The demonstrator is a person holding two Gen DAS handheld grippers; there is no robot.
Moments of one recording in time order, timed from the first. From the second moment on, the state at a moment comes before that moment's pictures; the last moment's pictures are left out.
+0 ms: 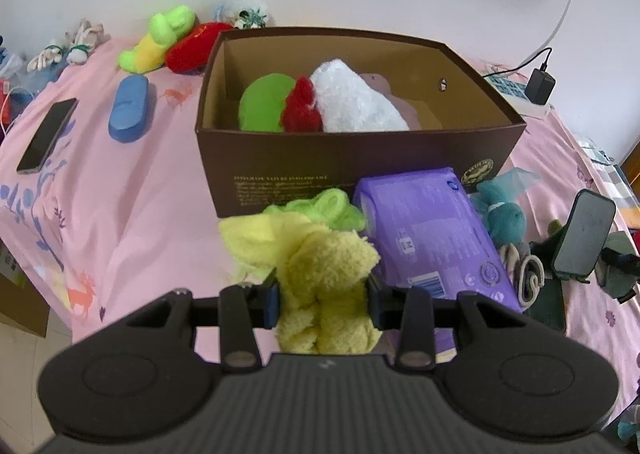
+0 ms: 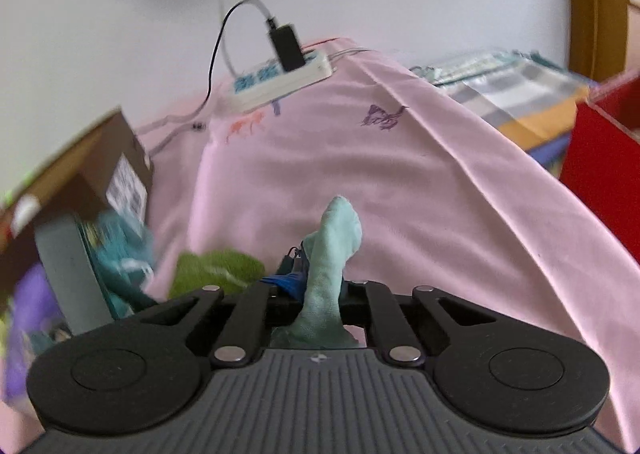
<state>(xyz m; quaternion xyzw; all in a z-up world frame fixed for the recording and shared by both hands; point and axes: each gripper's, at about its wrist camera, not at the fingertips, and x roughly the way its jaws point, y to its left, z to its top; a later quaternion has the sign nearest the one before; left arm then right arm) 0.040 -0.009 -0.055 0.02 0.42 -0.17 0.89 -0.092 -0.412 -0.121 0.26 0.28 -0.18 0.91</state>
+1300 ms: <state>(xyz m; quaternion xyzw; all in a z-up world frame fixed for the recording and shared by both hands) 0.192 -0.042 -0.020 0.05 0.35 -0.25 0.90 0.140 -0.251 0.009 0.16 0.30 0.10 0.93</state>
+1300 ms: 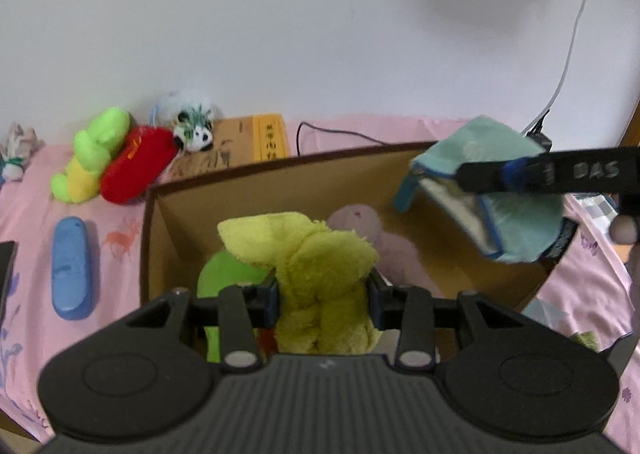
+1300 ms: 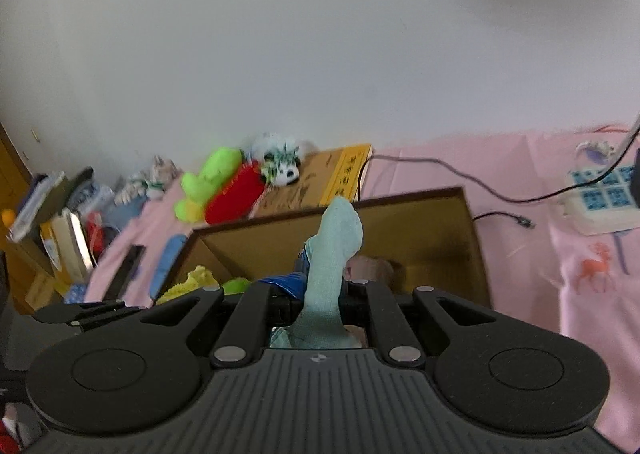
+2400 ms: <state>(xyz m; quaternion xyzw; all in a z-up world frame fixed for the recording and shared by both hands) 0.151 -0.027 0.002 0.06 0.37 -0.17 0.91 0.107 -0.253 0.039 0.22 0.30 0.14 0.92</state>
